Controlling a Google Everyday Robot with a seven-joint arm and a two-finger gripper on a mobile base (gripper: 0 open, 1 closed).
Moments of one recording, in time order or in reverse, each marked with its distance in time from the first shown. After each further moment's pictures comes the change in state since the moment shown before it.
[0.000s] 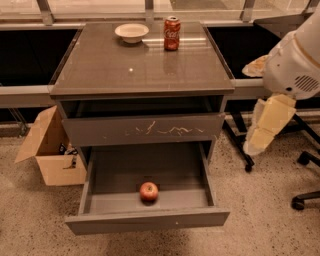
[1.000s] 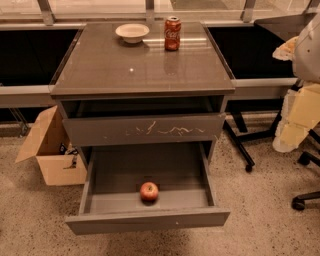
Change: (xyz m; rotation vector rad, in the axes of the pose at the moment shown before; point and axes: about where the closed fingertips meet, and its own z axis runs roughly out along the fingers) arm 0.021 0.002 -0.050 0.115 0.168 0.004
